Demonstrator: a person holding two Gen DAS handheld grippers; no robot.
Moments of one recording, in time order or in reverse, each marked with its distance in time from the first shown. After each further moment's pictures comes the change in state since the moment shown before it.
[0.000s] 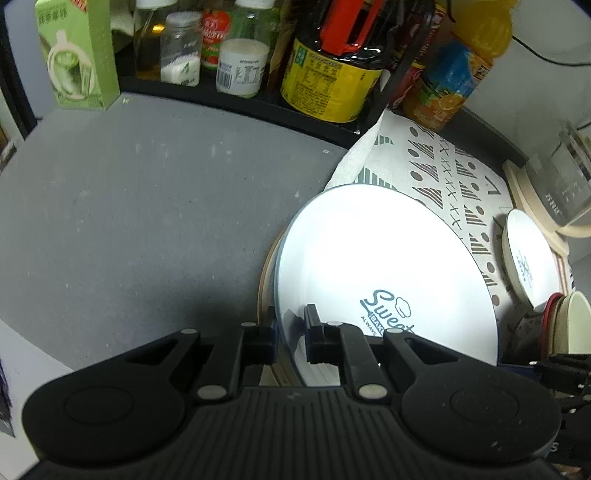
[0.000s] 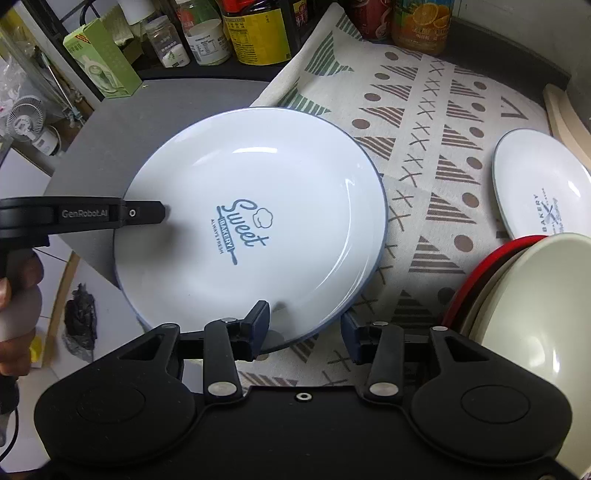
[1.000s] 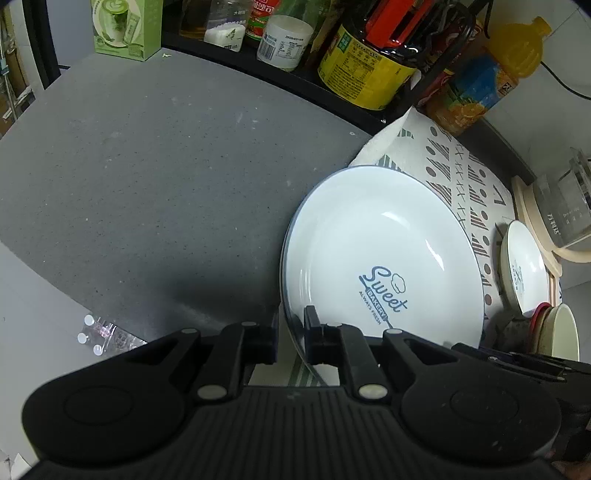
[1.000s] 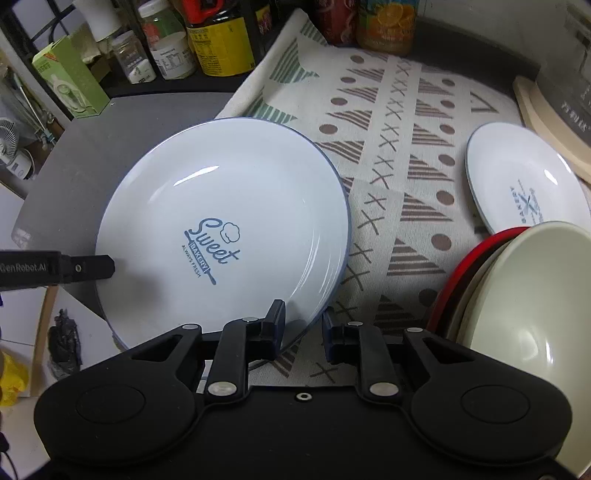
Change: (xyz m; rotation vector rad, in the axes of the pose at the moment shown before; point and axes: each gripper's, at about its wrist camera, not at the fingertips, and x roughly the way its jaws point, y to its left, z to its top) left arm -0.009 0.021 -0.015 -0.158 0.061 -0.030; right arm 0.008 -0.007 0.001 0.080 -0.034 -0.082
